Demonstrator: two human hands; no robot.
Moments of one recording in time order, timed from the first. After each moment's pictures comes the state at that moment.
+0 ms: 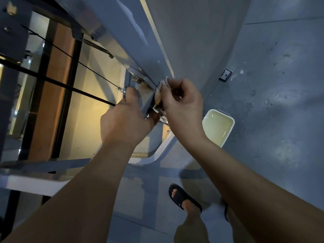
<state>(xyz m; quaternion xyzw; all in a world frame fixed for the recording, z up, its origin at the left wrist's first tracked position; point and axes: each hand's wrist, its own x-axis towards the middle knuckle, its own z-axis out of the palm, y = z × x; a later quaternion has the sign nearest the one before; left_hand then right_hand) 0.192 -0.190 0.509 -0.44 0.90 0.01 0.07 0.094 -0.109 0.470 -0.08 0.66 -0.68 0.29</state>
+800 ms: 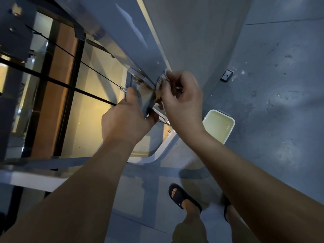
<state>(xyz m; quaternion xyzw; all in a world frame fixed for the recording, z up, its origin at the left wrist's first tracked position) 0.192 -0.190 0.511 -0.44 0.89 0.00 0.08 0.085 -0.115 0.474 -0.14 0.68 -0.68 0.22</state>
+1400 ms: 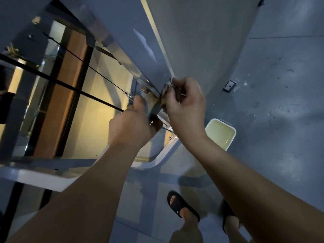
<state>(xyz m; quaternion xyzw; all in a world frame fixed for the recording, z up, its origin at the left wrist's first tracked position) 0.189 -0.188 0.514 -0.44 0.89 -0.01 0.10 0.080 -0.115 0.495 -0.19 0.70 -0.67 0.17</state>
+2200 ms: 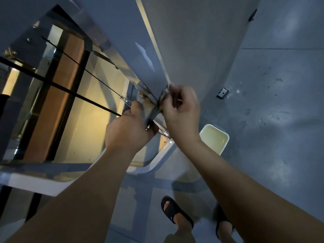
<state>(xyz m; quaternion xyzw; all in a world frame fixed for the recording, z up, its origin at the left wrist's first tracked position) 0.190 -0.189 0.514 -0.45 0.89 0.01 0.09 0.080 -0.116 0.490 -0.19 0.72 -0.65 0.16</state>
